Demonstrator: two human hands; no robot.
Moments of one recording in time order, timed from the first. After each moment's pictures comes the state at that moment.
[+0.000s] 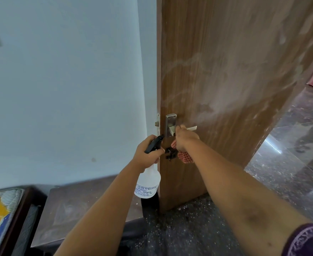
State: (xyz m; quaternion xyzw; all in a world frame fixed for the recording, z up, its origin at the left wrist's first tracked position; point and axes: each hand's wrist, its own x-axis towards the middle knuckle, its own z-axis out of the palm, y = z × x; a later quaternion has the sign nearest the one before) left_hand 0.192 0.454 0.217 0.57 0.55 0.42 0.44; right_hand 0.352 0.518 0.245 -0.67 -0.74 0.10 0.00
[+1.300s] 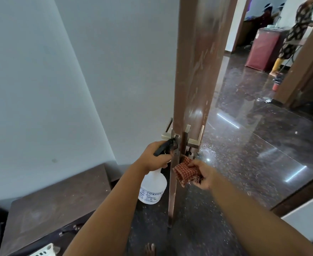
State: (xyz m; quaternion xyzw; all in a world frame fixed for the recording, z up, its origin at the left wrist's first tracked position) left_hand 0.374 0.286 0.232 0.70 0.42 0.26 0.52; right_hand 0.577 0.243 0.155 -0.57 -0.08 0.69 0.45
